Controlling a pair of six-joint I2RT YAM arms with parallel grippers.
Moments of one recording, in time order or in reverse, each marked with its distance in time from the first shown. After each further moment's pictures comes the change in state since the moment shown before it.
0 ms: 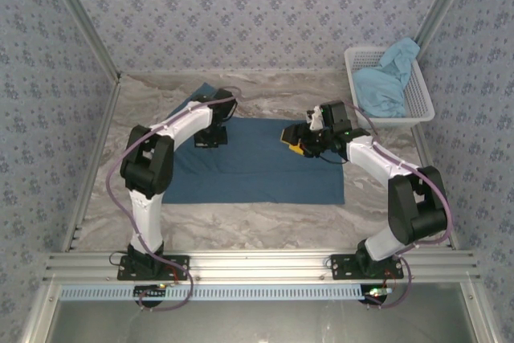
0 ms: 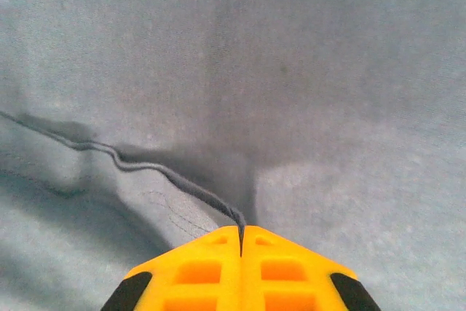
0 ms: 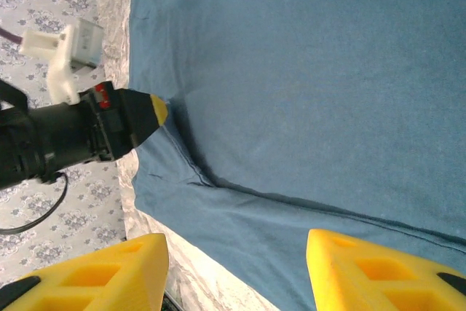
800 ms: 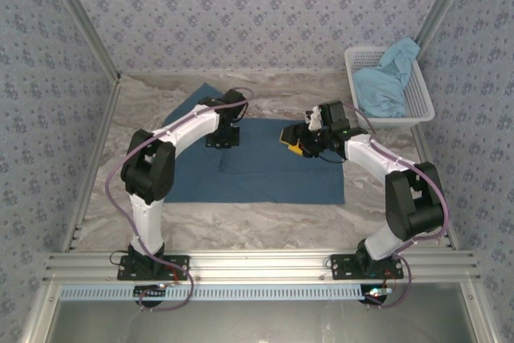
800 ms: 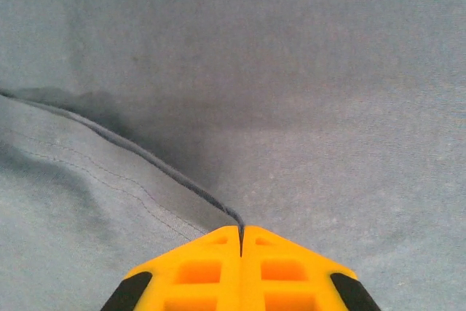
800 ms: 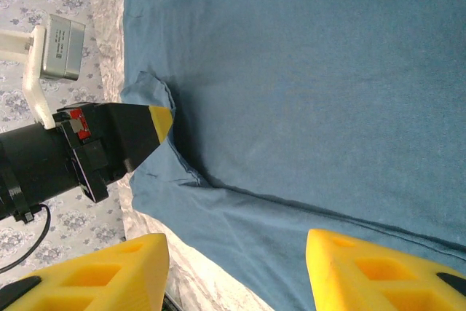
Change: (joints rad) left arm -0.079 -0.035 -0.011 0.076 0.092 0.066; right arm 0.000 0.030 0.012 0.002 -0.006 0.000
